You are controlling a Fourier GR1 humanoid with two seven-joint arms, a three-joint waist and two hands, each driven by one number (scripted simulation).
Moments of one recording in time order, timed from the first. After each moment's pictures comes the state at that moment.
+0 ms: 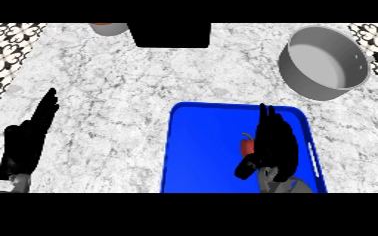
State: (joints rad) left arm 0.02 0.53 -0.14 -1.52 0.16 0.27 0.09; right arm -0.14 -0.02 0.41 -1.73 1.04 0.28 1.15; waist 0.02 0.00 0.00
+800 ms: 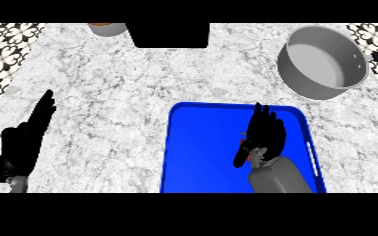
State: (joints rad) left arm 0.04 0.51 -0.10 -1.51 0.13 0.24 0.09; right arm -0.25 -0.01 0.35 -1.45 1.00 0.25 1.14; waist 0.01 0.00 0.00
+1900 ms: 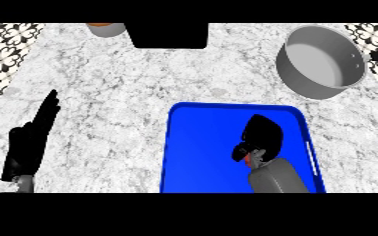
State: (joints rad) left arm 0.03 0.42 -0.04 -1.52 0.03 0.18 0.11; right arm -0.24 -0.01 0.34 -1.36 1.03 0.23 1.05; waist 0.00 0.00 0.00
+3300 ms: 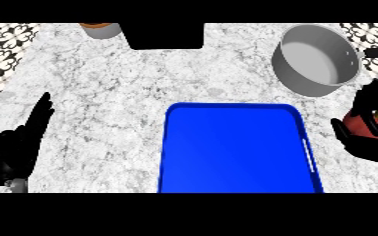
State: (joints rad) left arm 0.06 0.41 0.01 -1.53 0.03 0.16 0.11; right arm -0.07 -0.65 -0.05 -1.90 0.57 0.13 -0.10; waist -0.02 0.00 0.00
